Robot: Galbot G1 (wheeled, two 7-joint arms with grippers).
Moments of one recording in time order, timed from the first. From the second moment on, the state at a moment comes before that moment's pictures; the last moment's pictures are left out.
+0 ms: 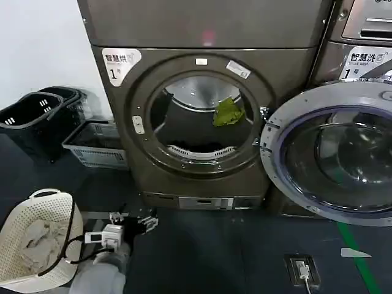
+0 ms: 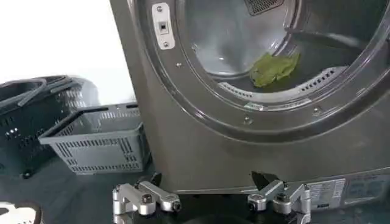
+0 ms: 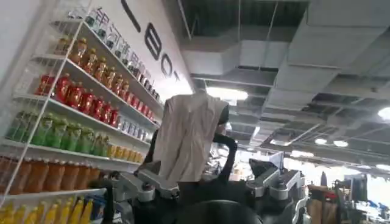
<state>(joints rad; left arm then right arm) 1.43 -1.56 -0.54 -2.27 0.19 0.74 0.10 -1.59 1.07 2.27 1.67 0.38 -0.22 -0.12</state>
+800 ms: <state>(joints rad) 1.42 -1.56 -0.53 -2.26 0.21 0.74 0.10 -1.60 1.07 2.29 1.65 0.39 -0.21 -0.11</state>
